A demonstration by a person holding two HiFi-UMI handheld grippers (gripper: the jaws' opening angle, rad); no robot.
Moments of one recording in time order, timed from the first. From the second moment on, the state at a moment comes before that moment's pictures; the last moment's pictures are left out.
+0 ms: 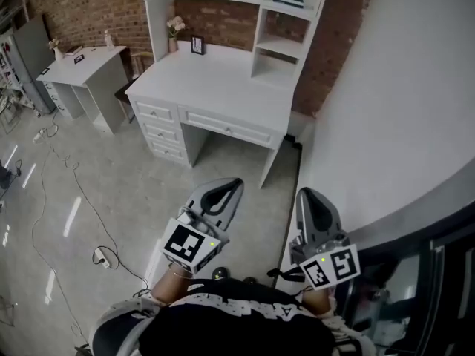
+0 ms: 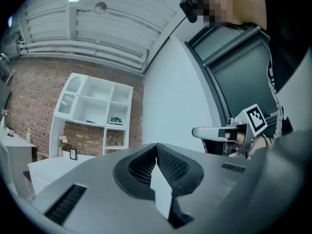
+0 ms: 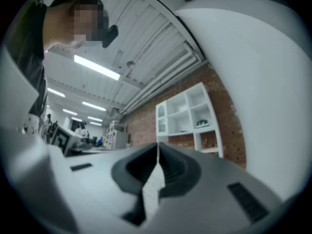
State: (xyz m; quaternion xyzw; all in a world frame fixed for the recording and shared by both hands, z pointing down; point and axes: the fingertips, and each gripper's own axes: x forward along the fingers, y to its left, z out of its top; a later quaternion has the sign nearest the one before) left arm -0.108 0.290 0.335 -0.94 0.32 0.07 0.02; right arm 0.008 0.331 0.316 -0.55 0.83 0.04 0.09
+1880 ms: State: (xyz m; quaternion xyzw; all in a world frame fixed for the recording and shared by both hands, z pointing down) left arm -0.063 0.107 0.356 -0.93 0.36 0.04 0.03; right arm 0.068 0.129 0.354 -0.53 0.84 0.01 0.10
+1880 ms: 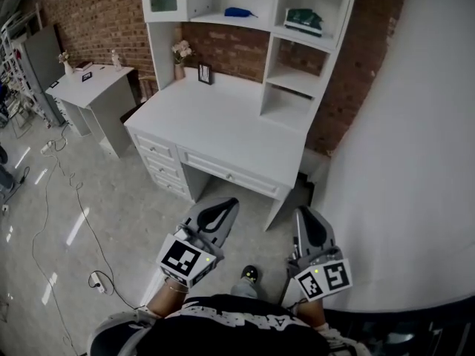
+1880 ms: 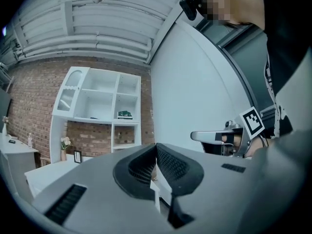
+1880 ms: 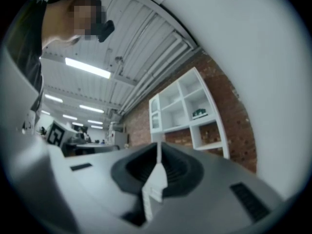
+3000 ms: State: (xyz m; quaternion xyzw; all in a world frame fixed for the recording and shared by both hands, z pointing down) left arm -0.014 0.025 0.346 -0.92 0.39 0.00 0.05; right arm 0.116 0.039 0.358 -0.50 0.86 0.00 0.12
